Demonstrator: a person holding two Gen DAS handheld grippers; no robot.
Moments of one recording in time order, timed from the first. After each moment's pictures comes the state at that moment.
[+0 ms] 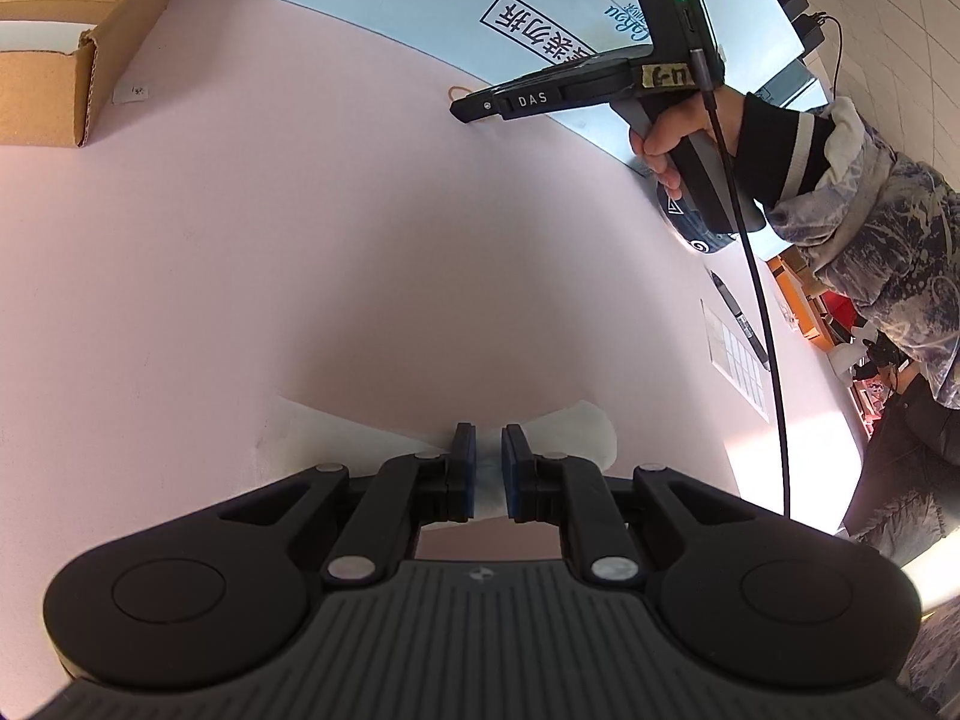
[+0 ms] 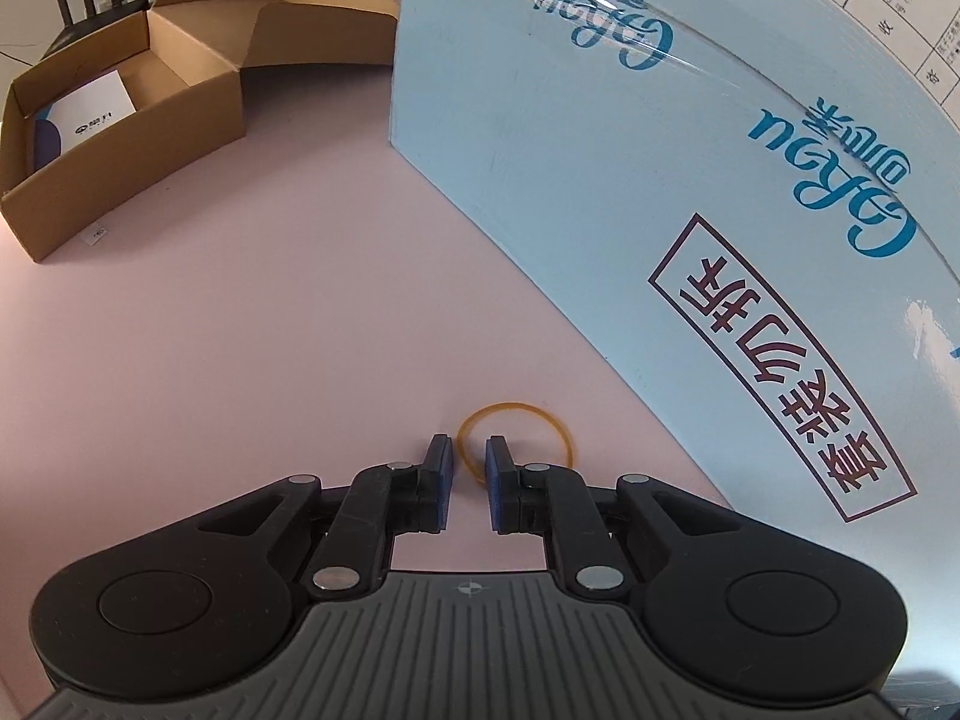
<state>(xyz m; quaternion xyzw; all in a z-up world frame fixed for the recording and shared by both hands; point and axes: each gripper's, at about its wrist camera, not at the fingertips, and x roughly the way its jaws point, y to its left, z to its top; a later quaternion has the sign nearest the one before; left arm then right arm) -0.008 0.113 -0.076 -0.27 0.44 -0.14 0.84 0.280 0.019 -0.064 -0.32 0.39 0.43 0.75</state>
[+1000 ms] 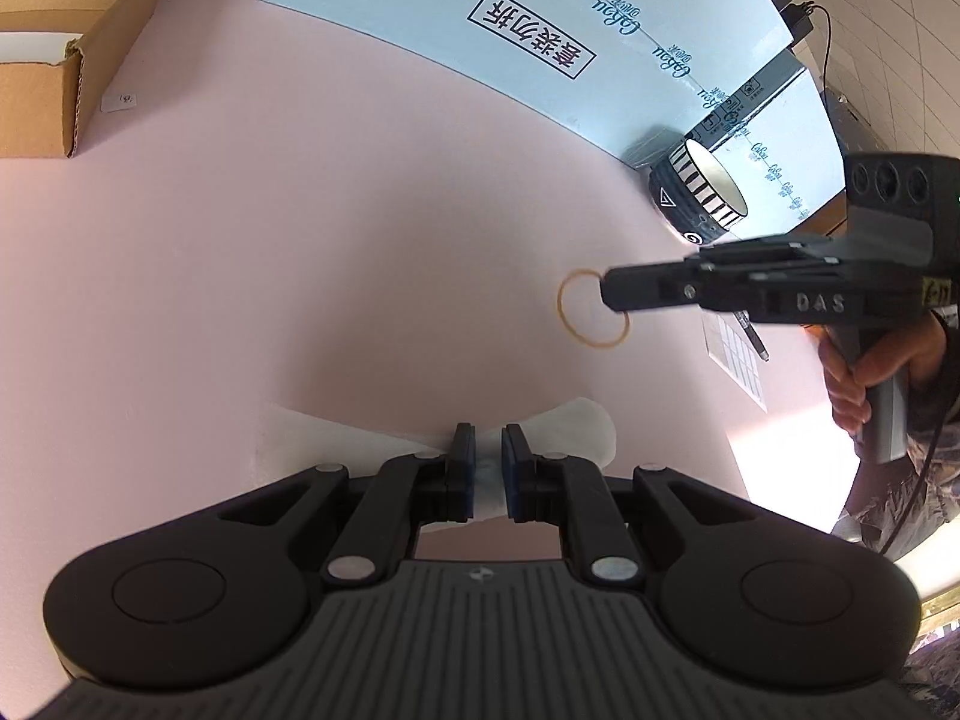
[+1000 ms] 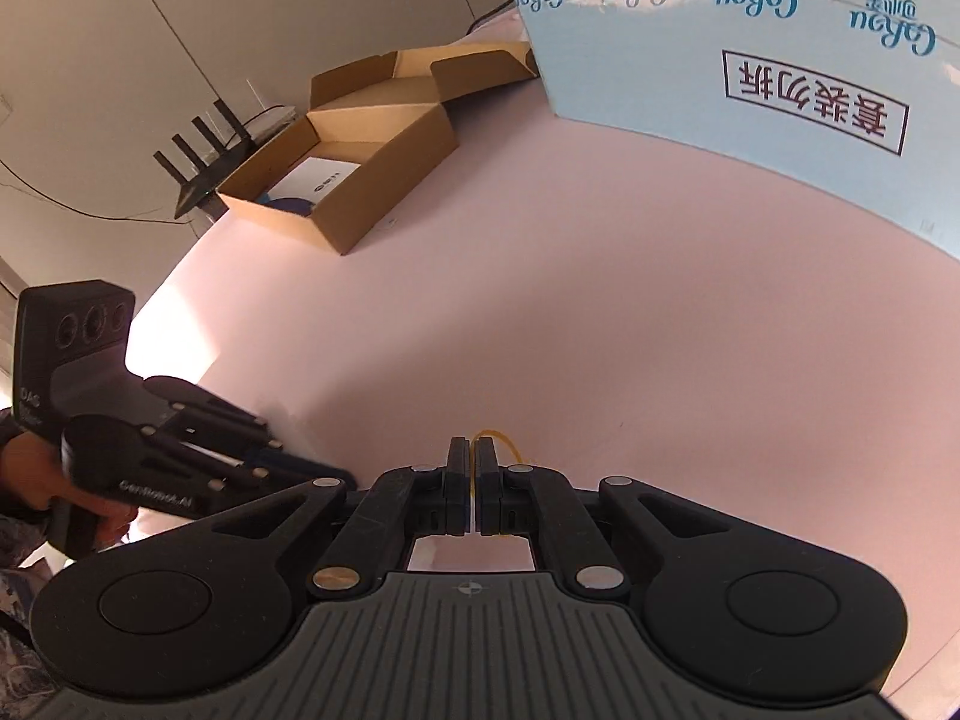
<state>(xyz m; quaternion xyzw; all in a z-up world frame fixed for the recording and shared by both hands) 0.003 0.105 -0.080 -0.26 0.44 -0.14 0.85 0.134 -0.116 -0.025 -0.07 0.48 0.51 0.71</state>
